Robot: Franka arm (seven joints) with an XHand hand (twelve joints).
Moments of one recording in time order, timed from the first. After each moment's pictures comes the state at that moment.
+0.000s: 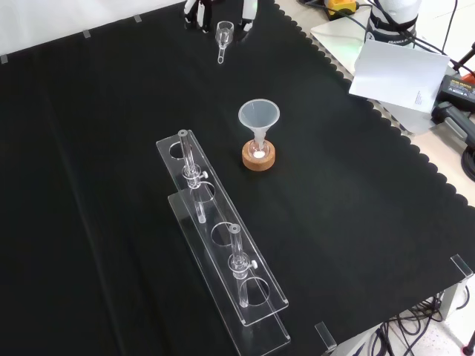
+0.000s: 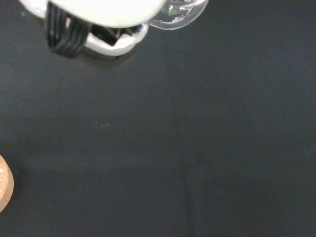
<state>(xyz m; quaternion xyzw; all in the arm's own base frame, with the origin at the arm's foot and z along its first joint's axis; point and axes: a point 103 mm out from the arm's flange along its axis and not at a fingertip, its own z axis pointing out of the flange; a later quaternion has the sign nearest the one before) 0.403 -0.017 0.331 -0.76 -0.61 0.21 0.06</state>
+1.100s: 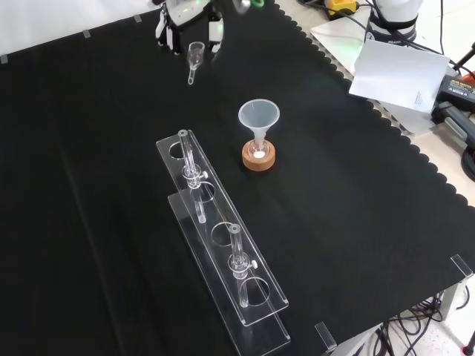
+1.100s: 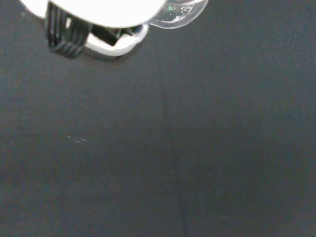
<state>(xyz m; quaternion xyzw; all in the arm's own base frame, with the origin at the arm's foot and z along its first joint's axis) 0.466 -0.056 0.274 -0.76 -0.60 0.23 0.10</state>
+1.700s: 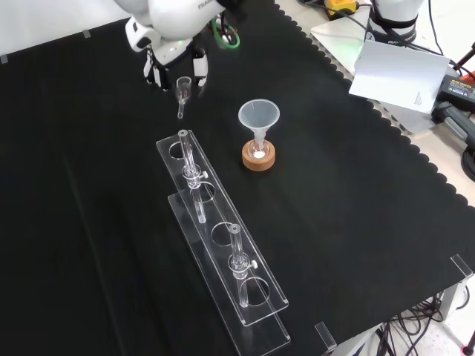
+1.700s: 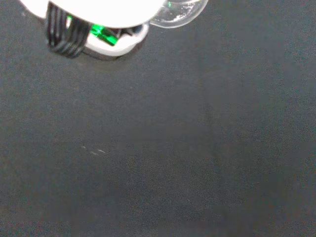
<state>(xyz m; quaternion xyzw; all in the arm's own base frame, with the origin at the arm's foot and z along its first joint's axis) 0.514 -0.051 0.203 -0.74 -0.62 0.23 0.12</state>
